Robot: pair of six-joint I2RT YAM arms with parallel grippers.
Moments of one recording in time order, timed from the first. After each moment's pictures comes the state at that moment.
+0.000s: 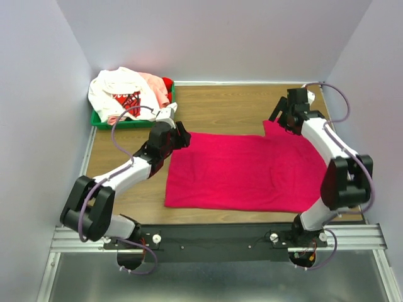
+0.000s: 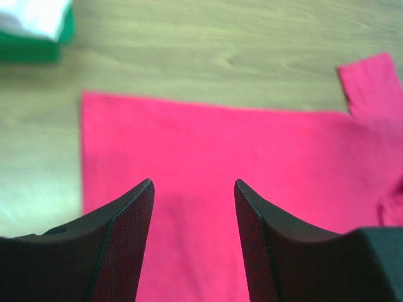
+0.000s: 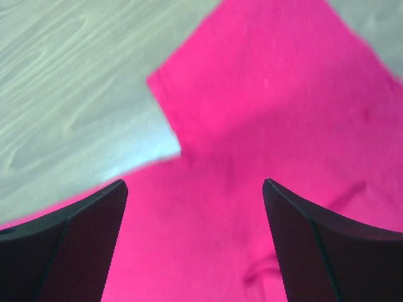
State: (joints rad) left arm -0.48 1.34 0.68 0.27 -0.07 -0.51; right arm 0.11 1.55 1.20 -0.46 0.25 0.55
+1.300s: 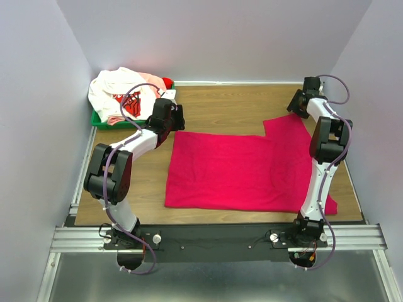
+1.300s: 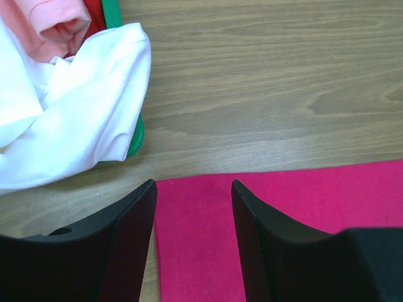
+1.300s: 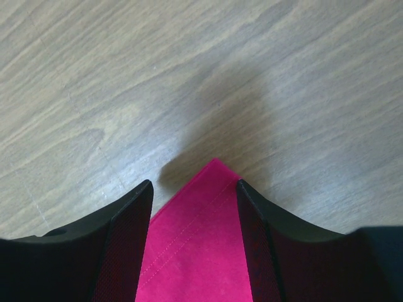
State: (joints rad) left arm -0.32 1.74 1.09 0.12 -0.03 -0.27; right arm -0.15 2.33 1.86 -0.39 0.11 0.35
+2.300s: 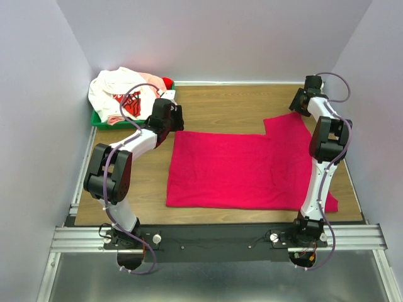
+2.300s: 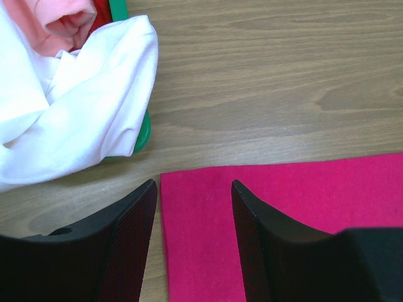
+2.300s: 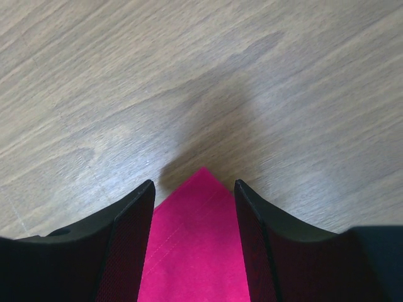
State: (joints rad) left arm -0.31 1.74 1.09 0.10 -0.03 -0.26; right arm -0.16 2.37 1.92 -0.39 0.13 0.28
